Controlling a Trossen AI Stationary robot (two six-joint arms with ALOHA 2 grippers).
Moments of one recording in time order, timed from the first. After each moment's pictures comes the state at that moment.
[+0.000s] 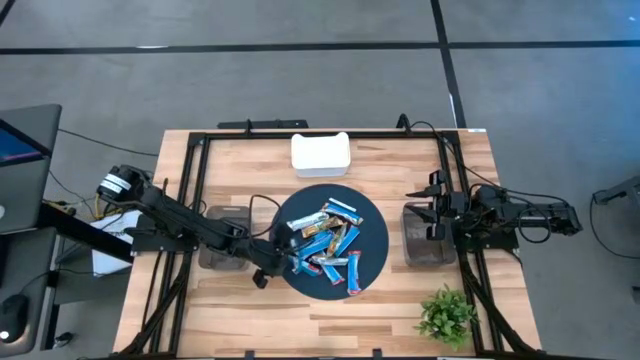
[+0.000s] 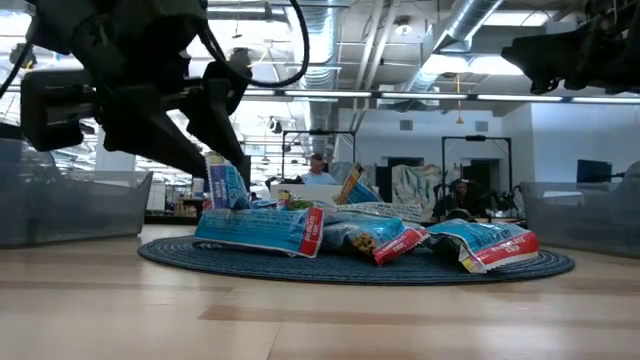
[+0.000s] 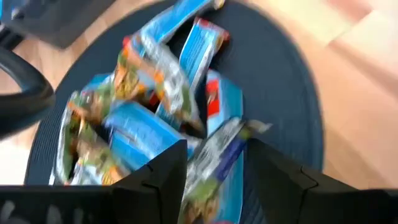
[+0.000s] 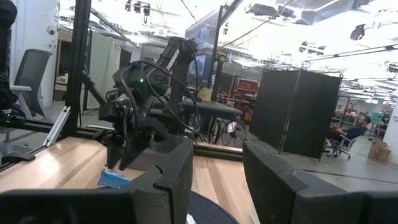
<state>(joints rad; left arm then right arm) -0.36 1.49 0.65 0.14 -0.18 0.42 -0.01 0.01 0.02 0.19 0.03 -0.24</state>
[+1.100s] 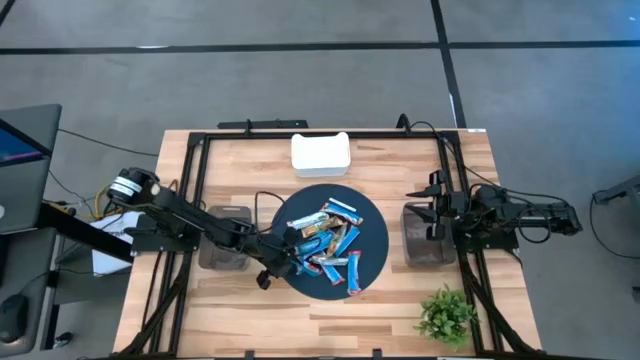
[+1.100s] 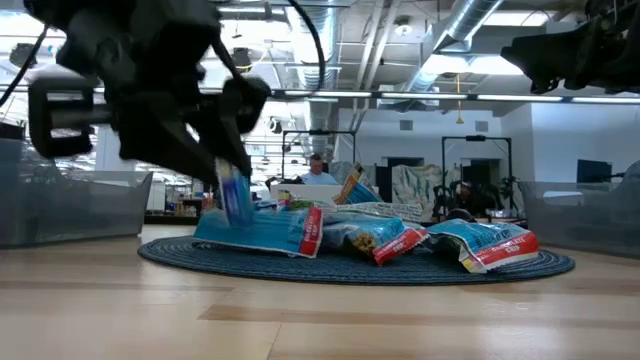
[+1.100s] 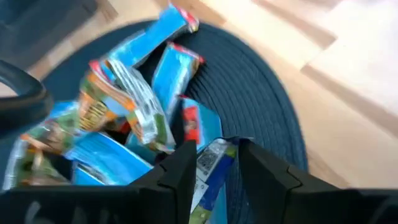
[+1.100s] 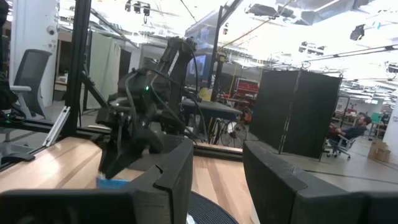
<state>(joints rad) -0.29 1.59 0.65 0.25 0.00 0.45 -0.01 0.01 0.02 0.19 0.03 -0.24</state>
